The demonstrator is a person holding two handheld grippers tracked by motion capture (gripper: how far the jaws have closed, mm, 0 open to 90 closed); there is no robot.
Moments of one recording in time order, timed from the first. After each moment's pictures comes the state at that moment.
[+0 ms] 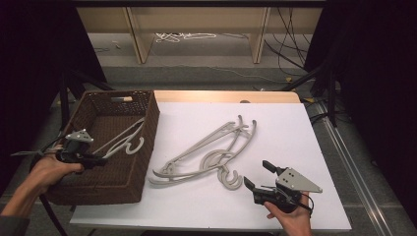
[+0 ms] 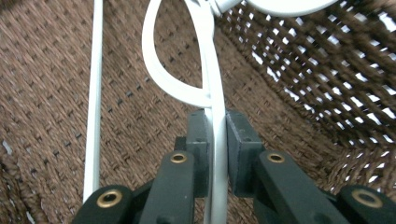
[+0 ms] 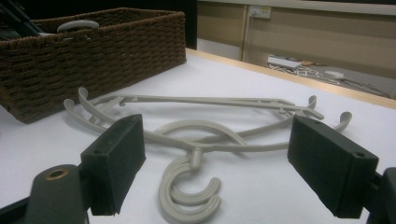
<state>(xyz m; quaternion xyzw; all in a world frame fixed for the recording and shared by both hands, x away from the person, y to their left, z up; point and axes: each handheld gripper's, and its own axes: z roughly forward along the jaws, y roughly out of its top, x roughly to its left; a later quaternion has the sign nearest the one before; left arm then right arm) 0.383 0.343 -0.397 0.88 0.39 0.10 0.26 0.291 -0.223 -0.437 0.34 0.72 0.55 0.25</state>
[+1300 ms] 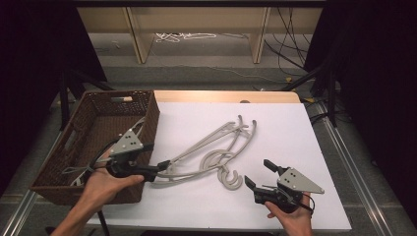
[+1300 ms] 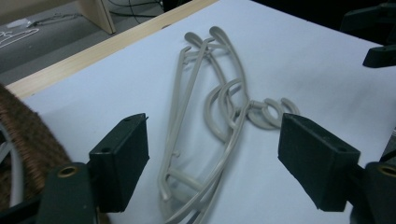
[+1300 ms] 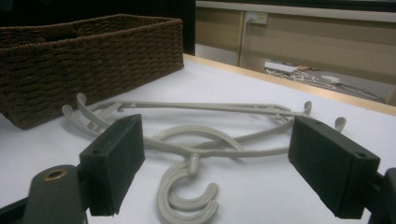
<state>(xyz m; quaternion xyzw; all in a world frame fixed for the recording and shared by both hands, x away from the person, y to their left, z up) 0.325 0.171 -0.347 0.81 0.32 0.17 0.46 0.289 -0.225 -0.432 0.35 0.72 0.55 0.26</state>
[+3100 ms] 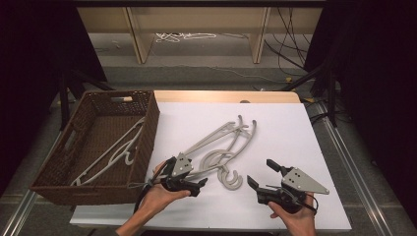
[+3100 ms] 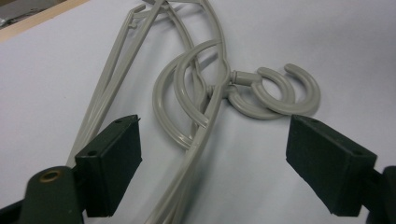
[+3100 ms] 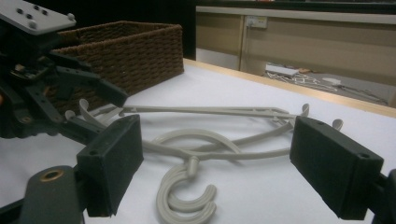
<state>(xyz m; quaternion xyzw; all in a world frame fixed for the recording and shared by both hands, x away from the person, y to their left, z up) 0.346 0.086 -0.455 0.84 0.29 0.19 0.42 0.288 -0.231 -0.431 0.35 0.71 0.56 0.26</state>
